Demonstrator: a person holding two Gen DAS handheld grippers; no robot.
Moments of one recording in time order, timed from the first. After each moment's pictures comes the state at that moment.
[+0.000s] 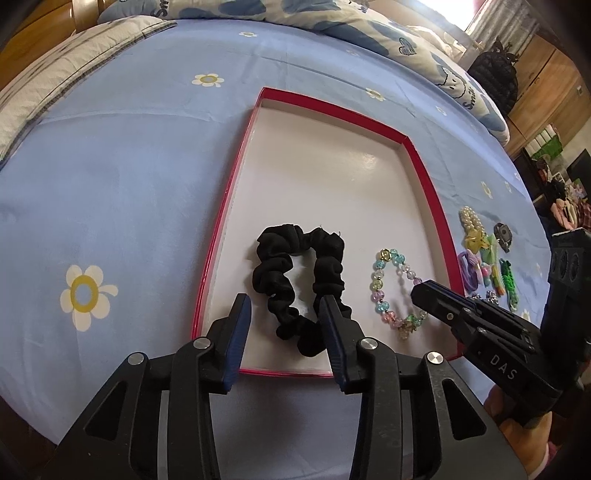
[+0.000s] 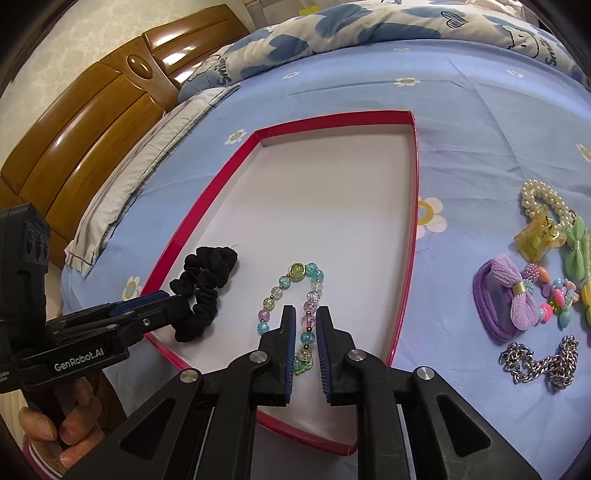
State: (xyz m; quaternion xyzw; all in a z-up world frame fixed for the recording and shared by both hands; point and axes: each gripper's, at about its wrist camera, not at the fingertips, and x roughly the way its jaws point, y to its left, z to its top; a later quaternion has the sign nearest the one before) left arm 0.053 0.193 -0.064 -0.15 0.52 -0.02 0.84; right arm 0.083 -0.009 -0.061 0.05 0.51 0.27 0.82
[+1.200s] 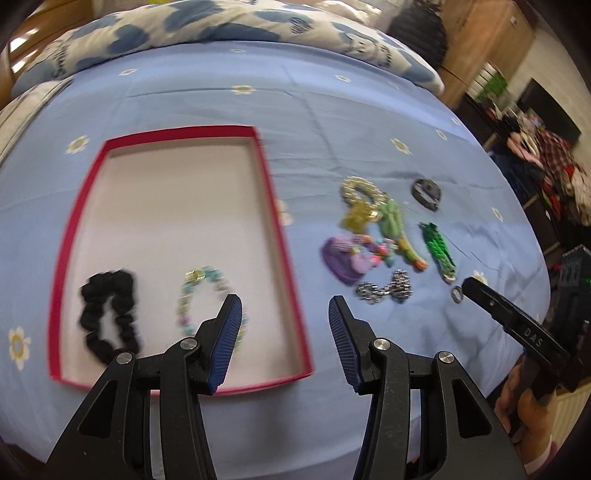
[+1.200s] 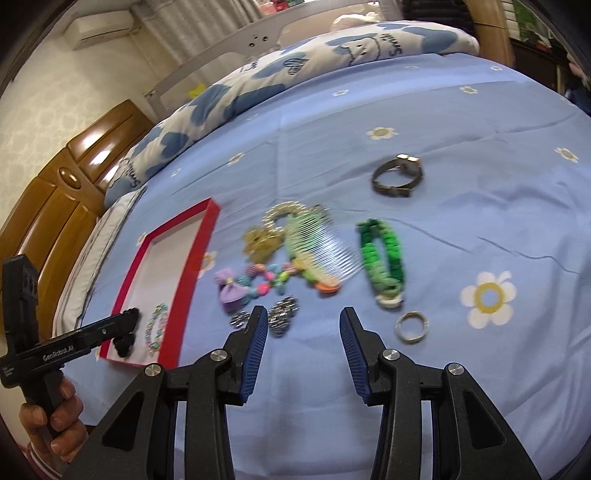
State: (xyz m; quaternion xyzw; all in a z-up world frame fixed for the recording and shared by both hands) left arm 0.067 0.049 -0.024 -0.06 0.52 -0.13 0.84; right arm 0.039 -0.221 -0.024 0.16 0.44 0.09 0.88
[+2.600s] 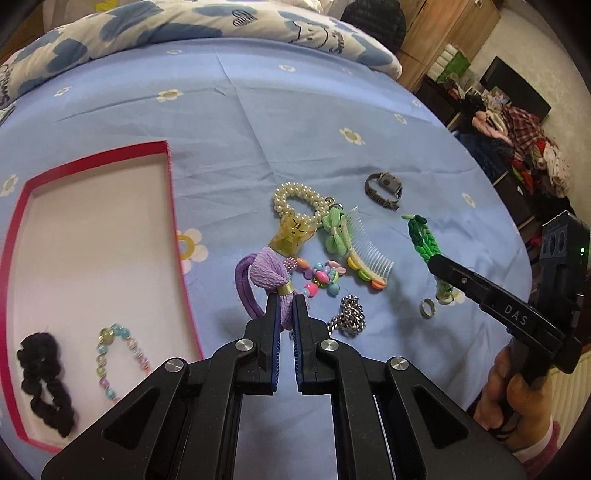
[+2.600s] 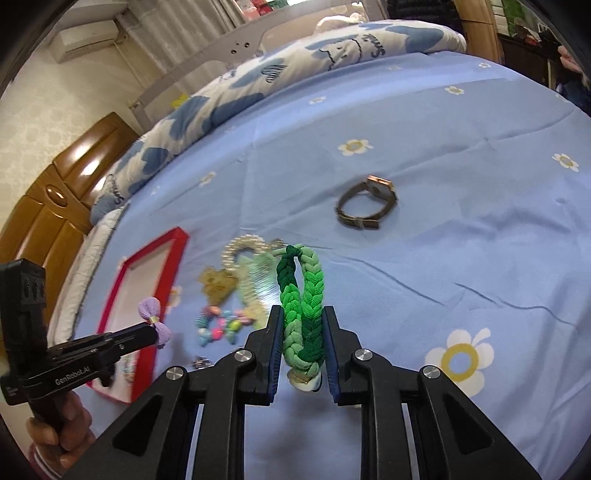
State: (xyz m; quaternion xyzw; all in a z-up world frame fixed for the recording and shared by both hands) left arm 0.097 -0.003 -0.028 -0.05 0.51 -0.21 0.83; right arm 0.074 -0.255 -0.026 0.17 0.44 0.08 0.88
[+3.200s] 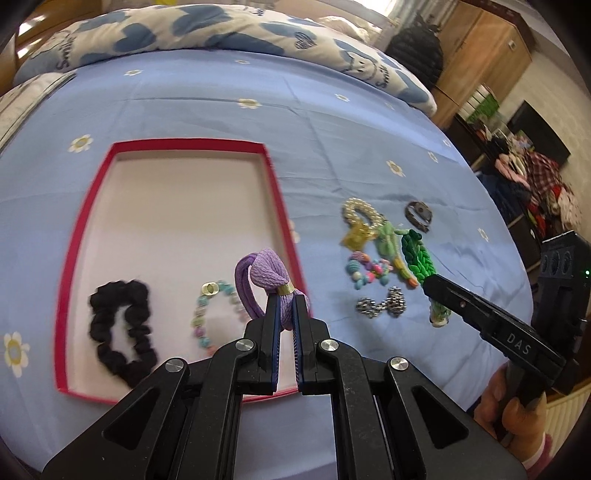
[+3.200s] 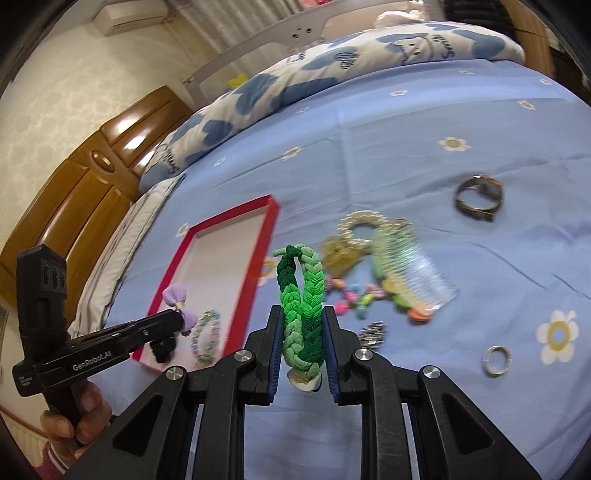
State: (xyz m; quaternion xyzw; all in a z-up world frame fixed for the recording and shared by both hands) left arm 0.065 0.083 -0.016 -0.11 0.49 -0.14 0.85; right arm 0.066 -0.160 -0.008 0.15 0.44 0.18 0.87
